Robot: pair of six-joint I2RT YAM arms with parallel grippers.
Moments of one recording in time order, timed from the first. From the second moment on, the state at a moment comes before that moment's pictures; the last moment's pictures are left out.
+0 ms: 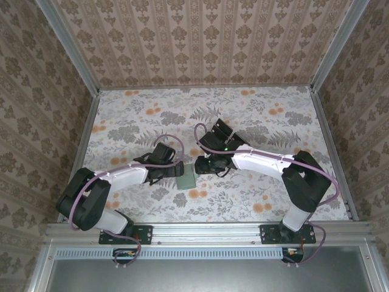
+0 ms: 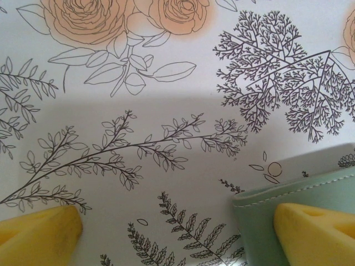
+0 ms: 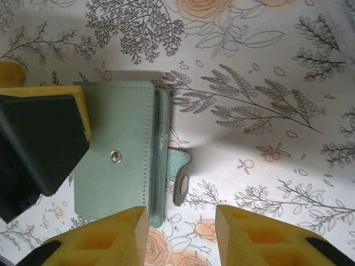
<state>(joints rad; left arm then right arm) -0.63 1.44 0.62 -0.25 -0.11 -0.56 0.80 1.71 1.13 -0.53 -0.10 0.68</state>
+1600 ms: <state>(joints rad) -0.63 1.44 0.62 -0.25 -0.11 -0.56 0.79 1.77 1.15 -0.50 -0.11 0.65</state>
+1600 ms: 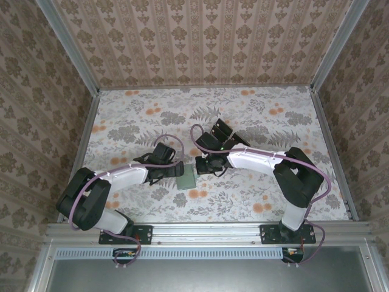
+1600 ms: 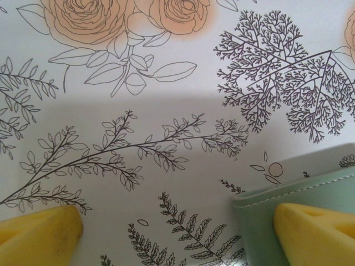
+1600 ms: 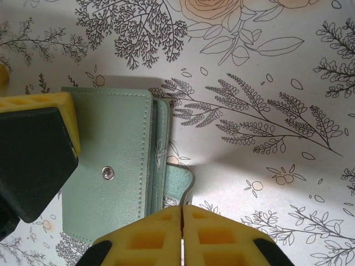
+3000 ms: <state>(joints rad) -0.64 1.44 0.61 -0.23 -0.12 -0.56 0.80 1.87 1.18 -0.33 -0.30 0.74</state>
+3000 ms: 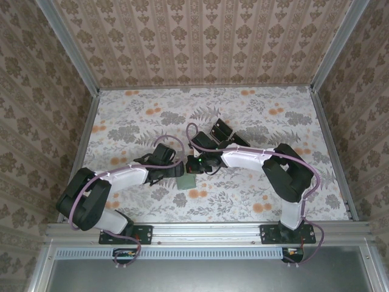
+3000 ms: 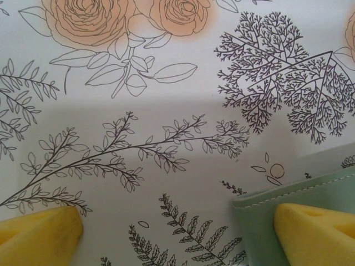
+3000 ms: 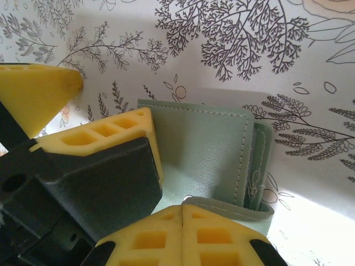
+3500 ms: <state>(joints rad) -0.64 1.45 0.61 -0.23 -0.12 -0.56 0.81 1.91 1.20 -0.32 -0.32 0.75</state>
